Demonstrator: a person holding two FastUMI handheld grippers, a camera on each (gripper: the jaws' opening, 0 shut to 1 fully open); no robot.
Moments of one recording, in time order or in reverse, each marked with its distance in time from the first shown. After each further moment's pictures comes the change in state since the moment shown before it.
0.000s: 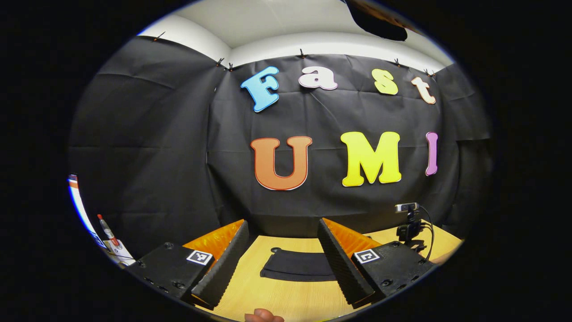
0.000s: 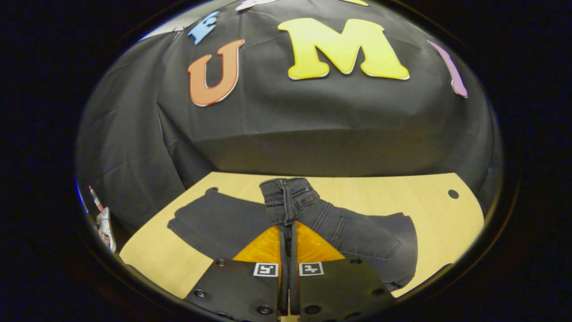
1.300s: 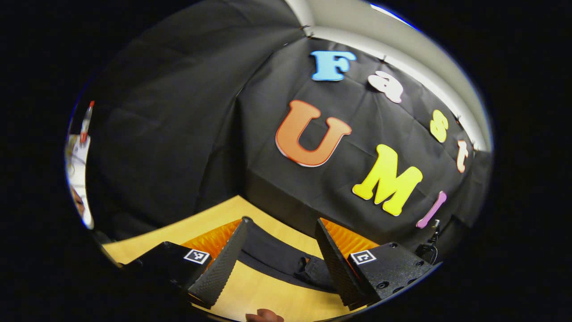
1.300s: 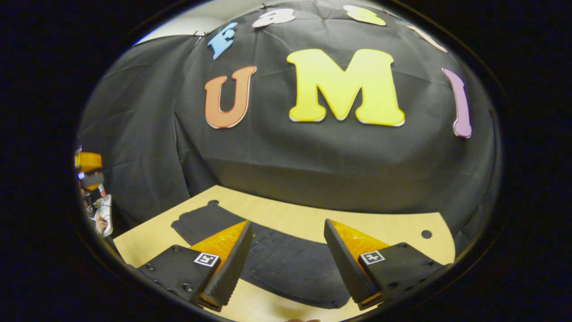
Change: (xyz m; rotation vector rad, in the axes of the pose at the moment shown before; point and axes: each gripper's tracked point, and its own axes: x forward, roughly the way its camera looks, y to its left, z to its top) left arm 0.068 0.018 -0.133 -0.687 0.226 0.035; right arm -0.099 -0.070 0.111 -0.120 -0.178 0.038
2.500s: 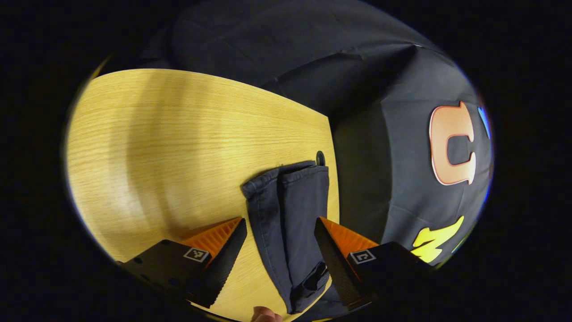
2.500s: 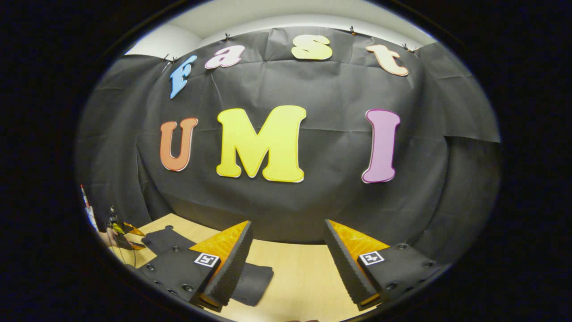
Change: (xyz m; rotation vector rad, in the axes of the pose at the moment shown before) left arm 0.174 0.143 -0.137 -0.707 0.353 0.256; right arm -0.140 -0.177 0.105 0.020 -0.184 -0.275
